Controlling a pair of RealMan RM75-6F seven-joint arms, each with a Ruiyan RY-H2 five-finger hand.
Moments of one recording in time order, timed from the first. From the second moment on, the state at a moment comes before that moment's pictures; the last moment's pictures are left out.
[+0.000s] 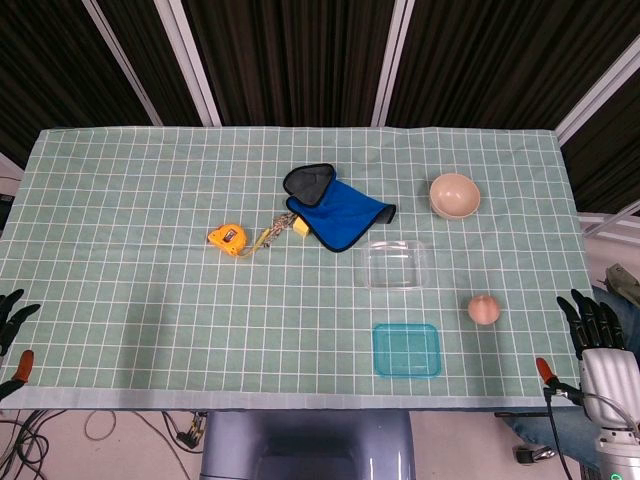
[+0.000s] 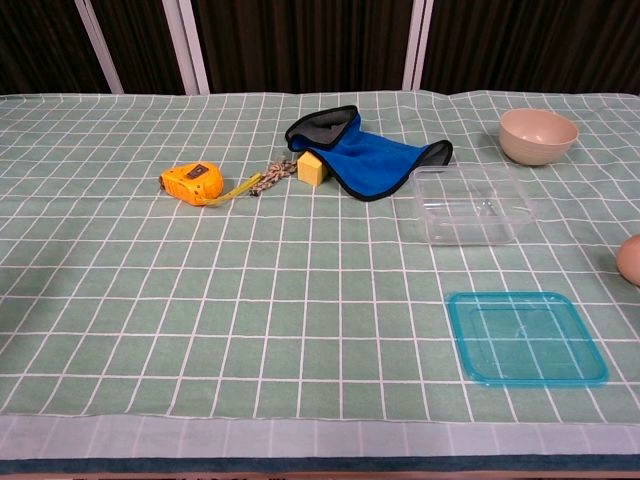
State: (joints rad) left arm -0.01 -0.94 0.05 -1.70 1.60 1.52 0.01; right arm -0.01 -1.15 0.06 -1.66 -1.60 1.63 0.00
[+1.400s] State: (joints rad) left arm -0.01 -0.93 0.05 -1.72 1.59 1.50 -0.01; right arm 0.25 -0.85 0.02 -2.08 -1.41 1.10 -0.19
